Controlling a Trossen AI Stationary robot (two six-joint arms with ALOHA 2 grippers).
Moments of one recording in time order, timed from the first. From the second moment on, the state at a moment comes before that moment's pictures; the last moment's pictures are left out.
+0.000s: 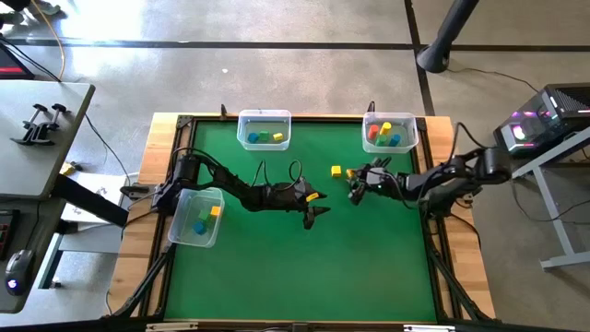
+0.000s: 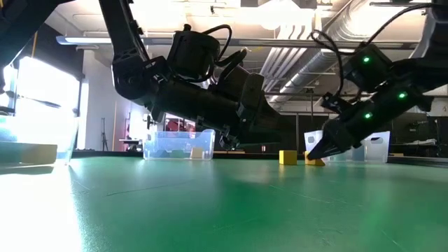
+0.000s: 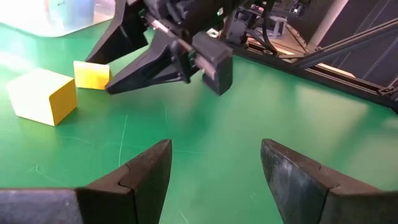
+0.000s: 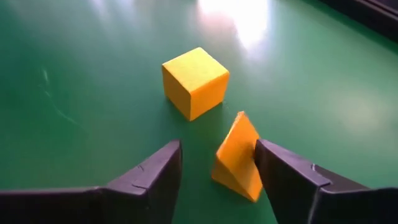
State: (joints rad) left arm -0.02 2.16 0.96 0.94 -0.10 -0.30; right arm -0.20 1.45 0.19 0.63 0.37 0.19
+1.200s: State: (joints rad) left arm -0.23 1.96 0.97 0.75 -0.48 0.54; right arm -0.05 1.24 0.46 0.32 -0.04 0.16
